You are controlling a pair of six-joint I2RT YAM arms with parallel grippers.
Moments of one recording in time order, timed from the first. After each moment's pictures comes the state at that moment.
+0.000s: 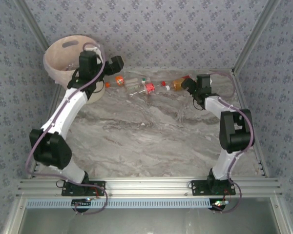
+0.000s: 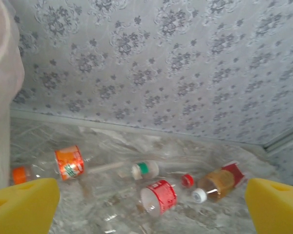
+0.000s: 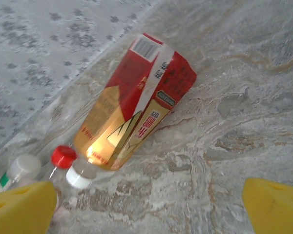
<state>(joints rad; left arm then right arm) -0.27 1.57 1.48 -0.21 0.10 -0.49 0.11 1.85 1.22 -0.01 0.01 0.75</state>
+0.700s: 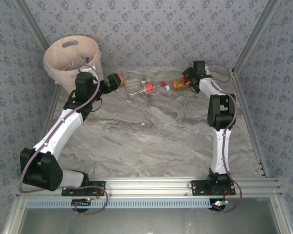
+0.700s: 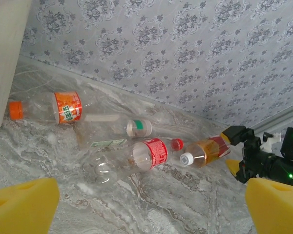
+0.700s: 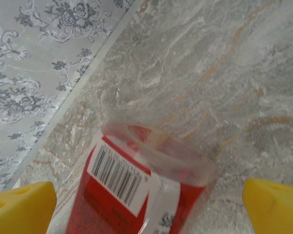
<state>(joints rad) -0.28 1.34 1.12 -0.12 0.13 -0.61 0.08 2.36 1.93 -0.36 0.07 0.89</state>
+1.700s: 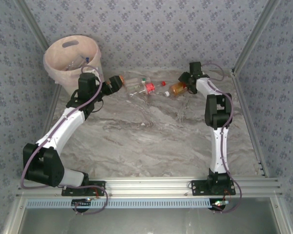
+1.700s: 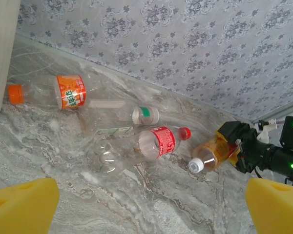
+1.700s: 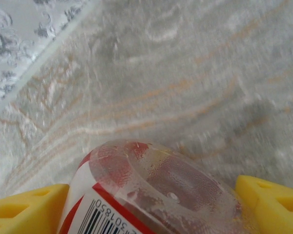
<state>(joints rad) -0.28 1.39 1.12 -0.13 0.16 -0.61 0.10 2.39 1.93 -0.41 0.00 0.75</state>
